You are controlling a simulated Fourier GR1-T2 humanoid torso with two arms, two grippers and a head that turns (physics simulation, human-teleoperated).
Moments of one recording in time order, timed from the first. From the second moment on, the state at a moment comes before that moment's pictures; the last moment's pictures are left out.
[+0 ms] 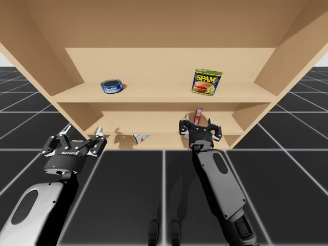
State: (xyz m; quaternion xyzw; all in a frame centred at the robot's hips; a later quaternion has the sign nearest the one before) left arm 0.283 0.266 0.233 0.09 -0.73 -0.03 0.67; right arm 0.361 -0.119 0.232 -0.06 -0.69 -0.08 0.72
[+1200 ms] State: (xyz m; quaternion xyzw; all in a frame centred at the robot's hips) left arm 0.284 0.266 0.232 0.09 -0.73 -0.03 0.67; right arm 0.284 -0.159 0.241 -0.02 -0.70 -0.04 0.71
